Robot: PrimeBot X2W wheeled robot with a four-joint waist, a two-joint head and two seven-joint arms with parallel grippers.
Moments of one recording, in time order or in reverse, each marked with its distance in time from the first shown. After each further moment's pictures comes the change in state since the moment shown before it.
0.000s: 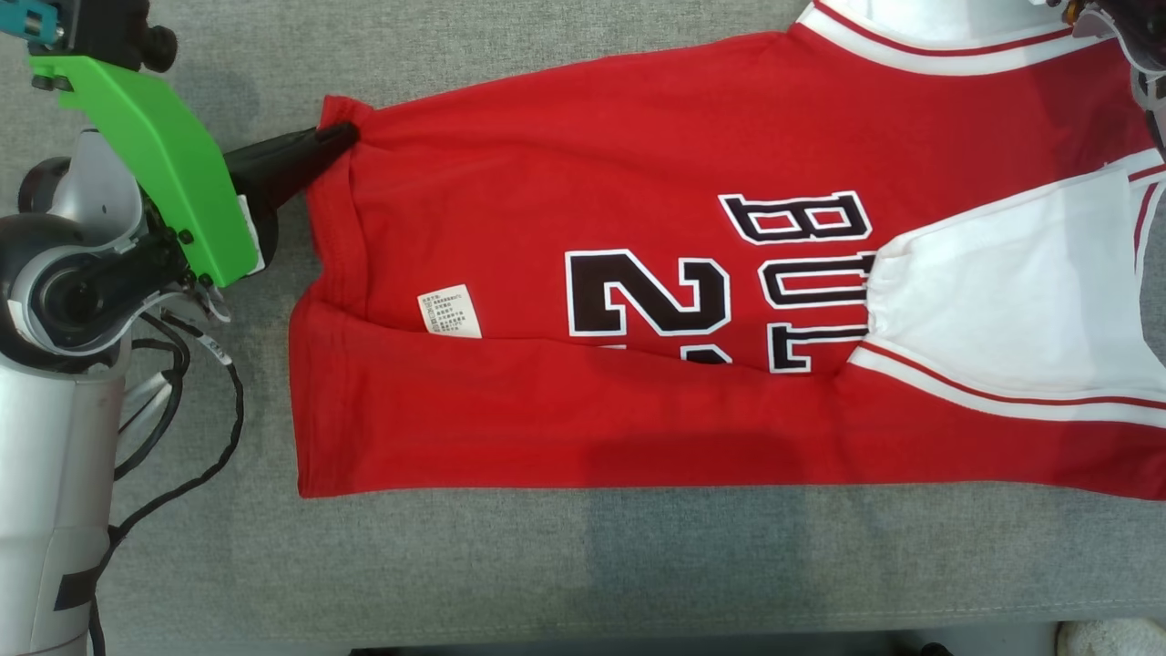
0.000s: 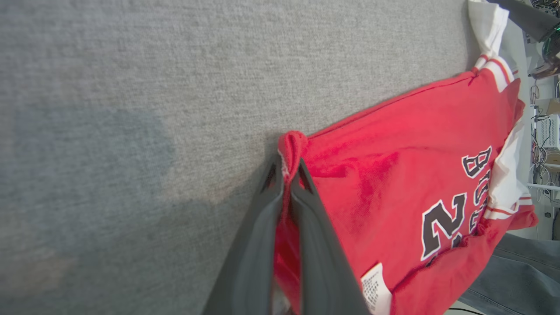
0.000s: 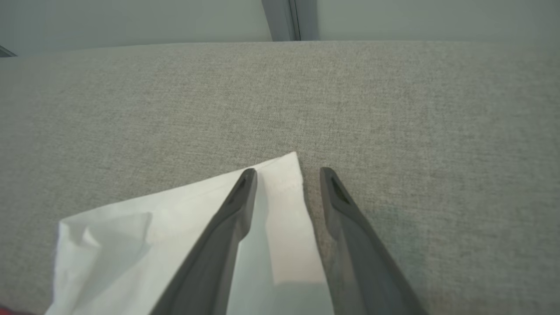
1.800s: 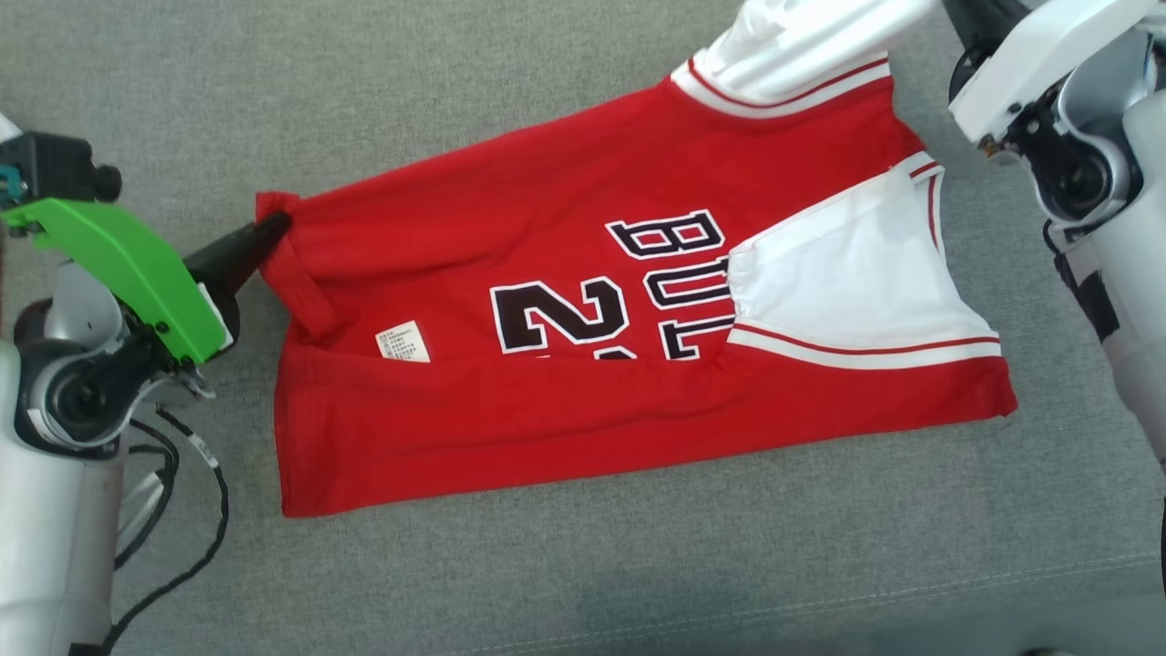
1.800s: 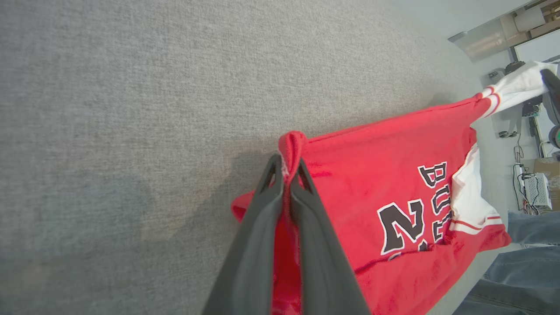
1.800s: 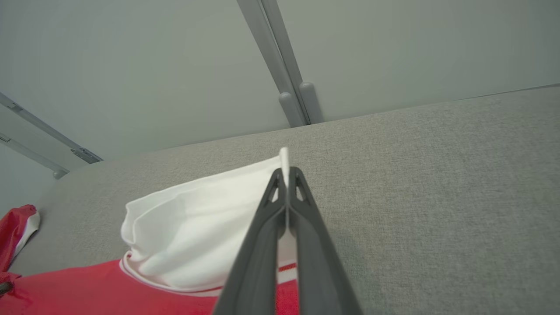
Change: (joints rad) left arm 0.149 0.005 0.075 0.175 0.016 -0.032 -0.221; right arm 0.230 0.051 -0.067 -0.035 0.146 0.068 -0.268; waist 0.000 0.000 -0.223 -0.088
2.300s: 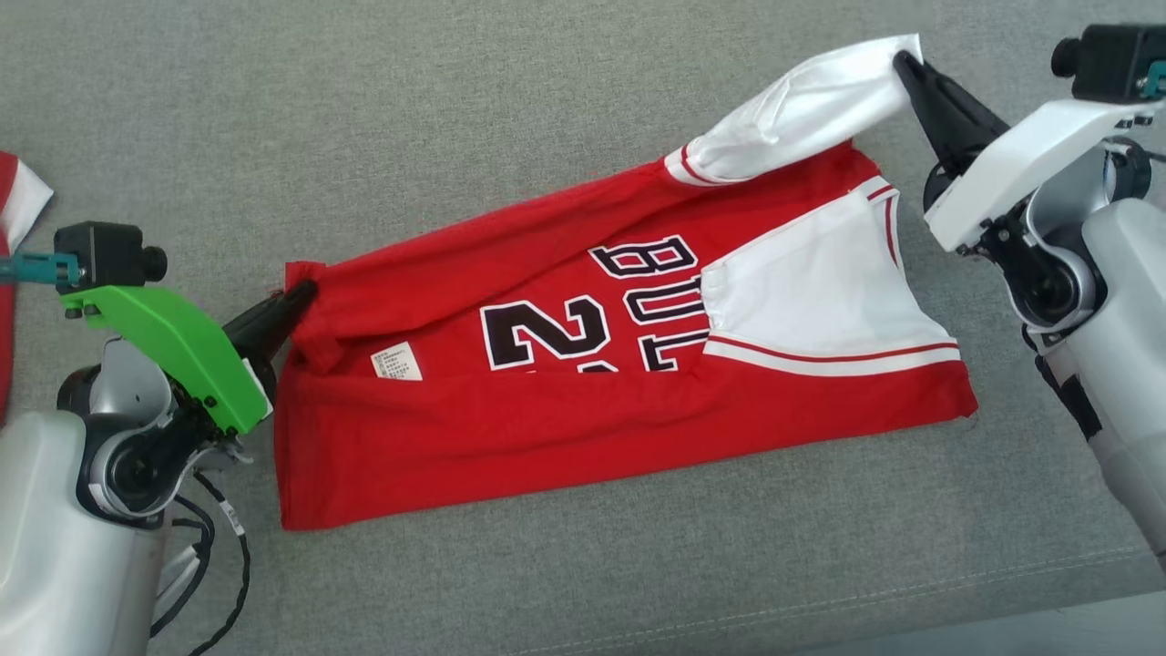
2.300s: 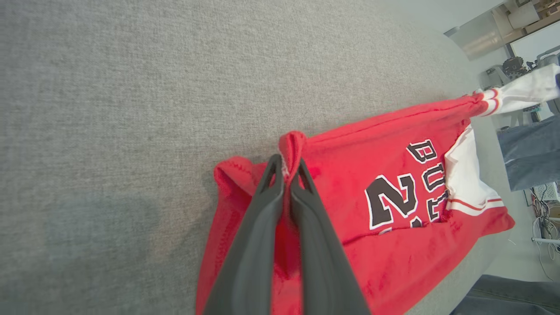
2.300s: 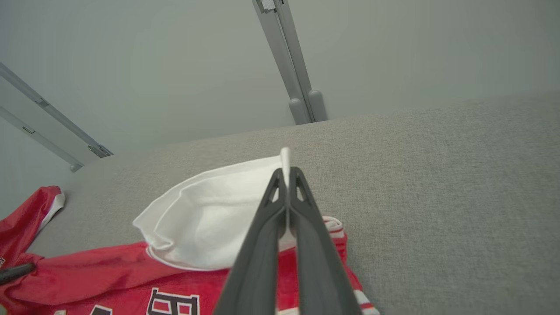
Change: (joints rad) left arm 0.123 -0.016 -0.040 -0.010 0.044 -0.011 -0.110; right arm 0.186 -0.028 0.034 -0.139 0.009 0.009 -0.081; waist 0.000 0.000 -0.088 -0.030
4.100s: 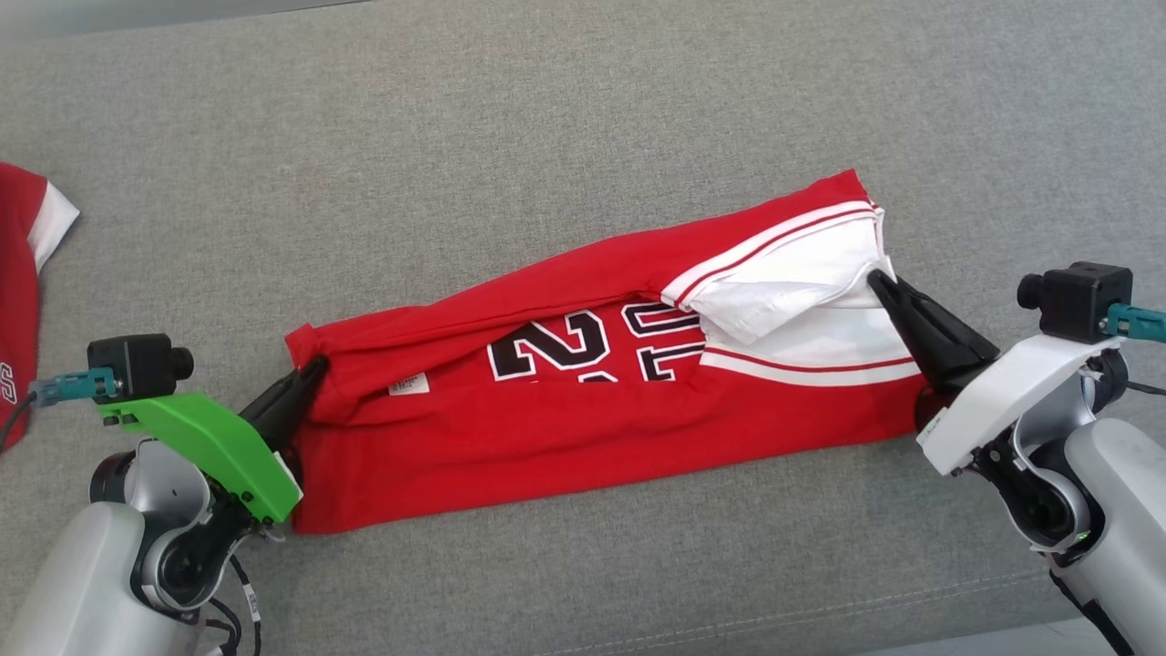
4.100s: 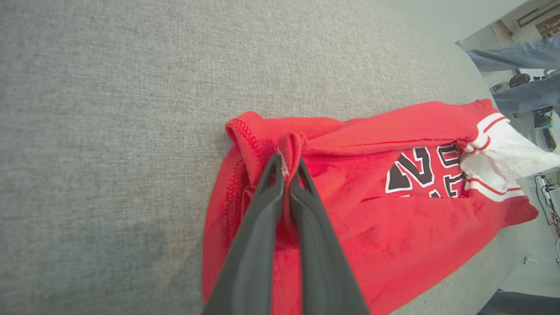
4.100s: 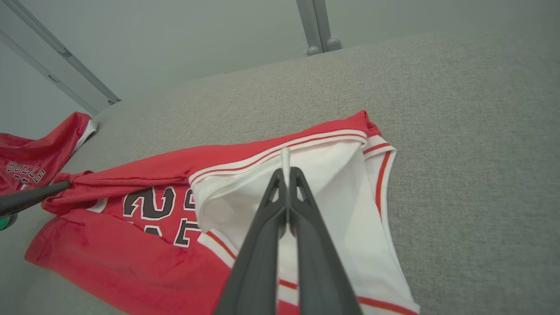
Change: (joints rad) left arm 0.165 0.019 -0.087 0.012 0.016 -0.005 -0.268; right arm 0.470 -0.119 0.041 -0.391 -0.011 -0.072 -0.075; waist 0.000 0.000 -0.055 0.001
